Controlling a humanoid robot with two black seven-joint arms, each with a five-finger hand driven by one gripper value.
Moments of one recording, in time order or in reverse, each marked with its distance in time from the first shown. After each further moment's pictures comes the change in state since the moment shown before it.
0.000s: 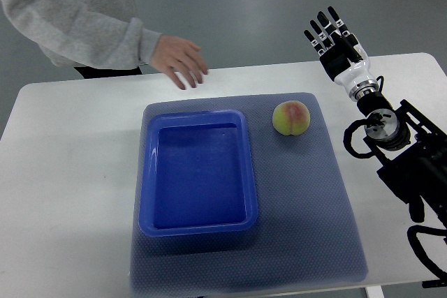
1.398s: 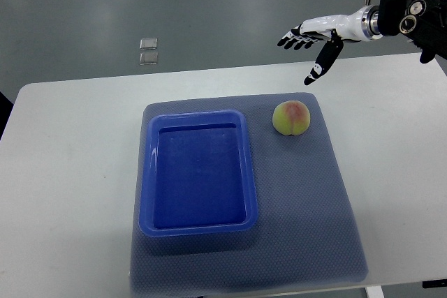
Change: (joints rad) left arm -0.008 0.000 0.000 -0.049 0.002 -0.011 -0.001; right arm 0.672 -0.398 -1.032 0.155 -0.935 0.269 -0.293
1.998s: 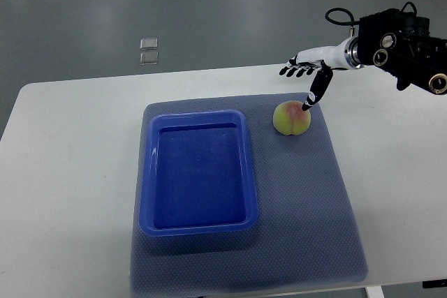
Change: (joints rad) left arm 0.000 0.000 0.000 -0.002 0.000 0.000 0.000; right arm -0.107 0.071 -0.050 0.022 0.031 -0.121 -0.056
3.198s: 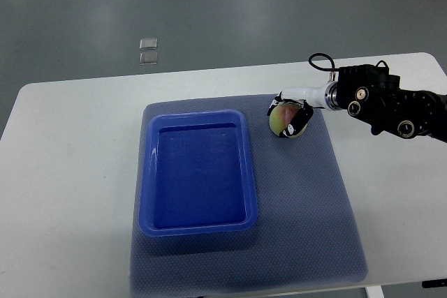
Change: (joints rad) left arm 0.000 0.000 0.000 -0.001 0.000 0.000 0.000; right arm -0.108 0.072 -0.012 -0.019 -0.023 -0.144 0.046
